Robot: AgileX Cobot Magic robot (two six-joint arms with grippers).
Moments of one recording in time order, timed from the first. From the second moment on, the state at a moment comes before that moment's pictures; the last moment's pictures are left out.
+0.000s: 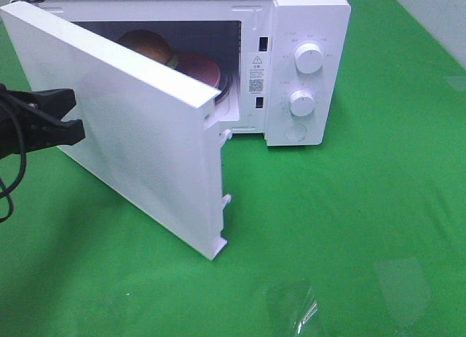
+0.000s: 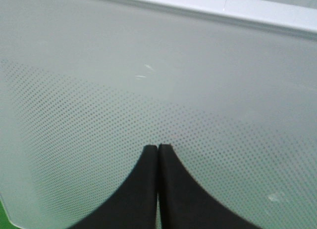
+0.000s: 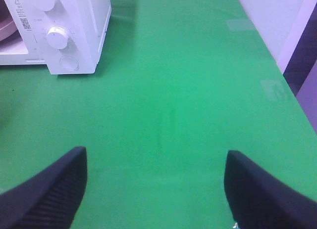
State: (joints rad) left arm -0.31 1.59 -0.42 0.15 -0.86 -0.18; right arm 0.05 0.00 -0.50 -0.10 0.97 0.11
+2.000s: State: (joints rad) left arm -0.63 1.88 -1.01 -0.32 -0.42 0.09; right arm 0.05 0.00 -0.50 -0.10 0.97 0.11
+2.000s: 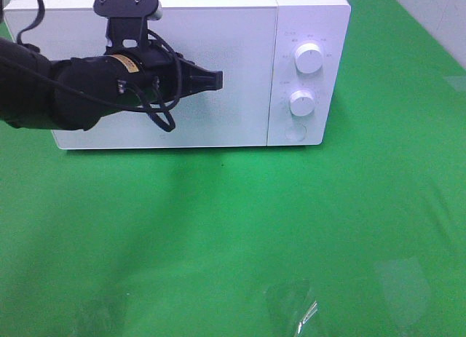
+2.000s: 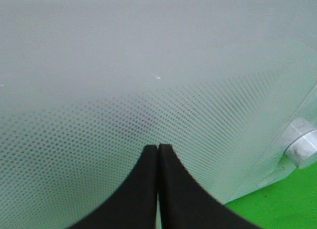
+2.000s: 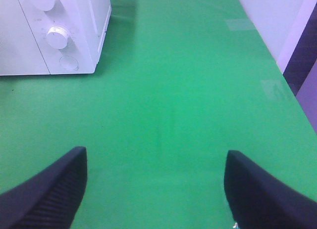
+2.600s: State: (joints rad) left arm -0.63 1.64 -0.94 -0.33 0.27 0.09; right arm 0.05 0.00 -0.50 -0.10 0.97 0.11
